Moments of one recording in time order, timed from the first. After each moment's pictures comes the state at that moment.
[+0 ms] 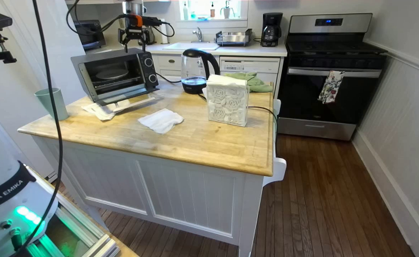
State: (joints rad) arm 0.21 0.68 0.21 -1.15 0.07 1.88 -0.88
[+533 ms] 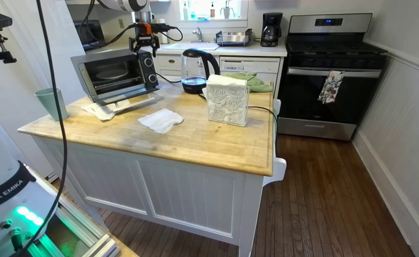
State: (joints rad) arm 0.21 0.74 0.17 -1.15 0.02 1.98 -0.88
